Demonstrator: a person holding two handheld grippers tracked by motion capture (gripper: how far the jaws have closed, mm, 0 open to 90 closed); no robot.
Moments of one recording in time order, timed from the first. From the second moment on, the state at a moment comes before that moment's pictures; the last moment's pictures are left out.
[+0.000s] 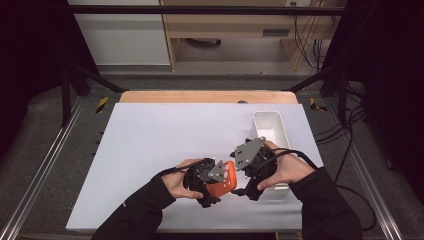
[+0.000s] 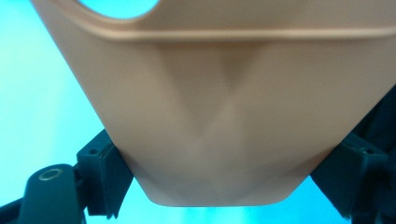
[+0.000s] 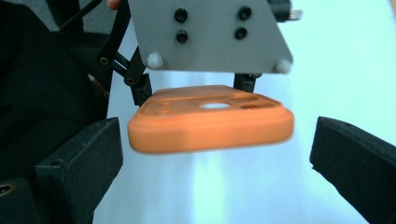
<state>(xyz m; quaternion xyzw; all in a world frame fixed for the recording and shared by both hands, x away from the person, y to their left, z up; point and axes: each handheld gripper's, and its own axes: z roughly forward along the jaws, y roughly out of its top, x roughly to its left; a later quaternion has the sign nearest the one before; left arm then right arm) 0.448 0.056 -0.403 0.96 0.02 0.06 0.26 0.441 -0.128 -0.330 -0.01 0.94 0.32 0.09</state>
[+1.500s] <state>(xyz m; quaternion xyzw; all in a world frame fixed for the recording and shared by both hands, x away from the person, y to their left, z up) 0.451 0.088 -0.405 0.93 0.04 0.06 0.36 0.437 -0.156 -0.352 0.04 0.89 0.43 0.10</state>
